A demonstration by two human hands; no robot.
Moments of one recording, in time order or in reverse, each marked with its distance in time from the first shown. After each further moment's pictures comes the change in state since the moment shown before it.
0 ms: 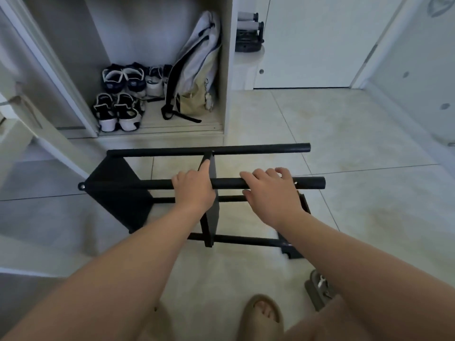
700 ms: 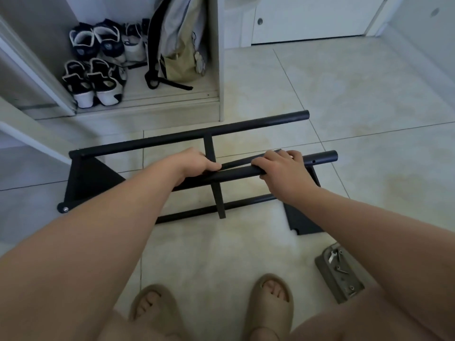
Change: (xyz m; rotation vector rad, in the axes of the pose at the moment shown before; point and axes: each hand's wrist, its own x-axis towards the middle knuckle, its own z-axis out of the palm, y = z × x) left_hand 0.071 -0.020 0.030 -0.521 -0.645 -0.222; right_hand 0.018 0.053 0.086 0.153 -0.142 0.027
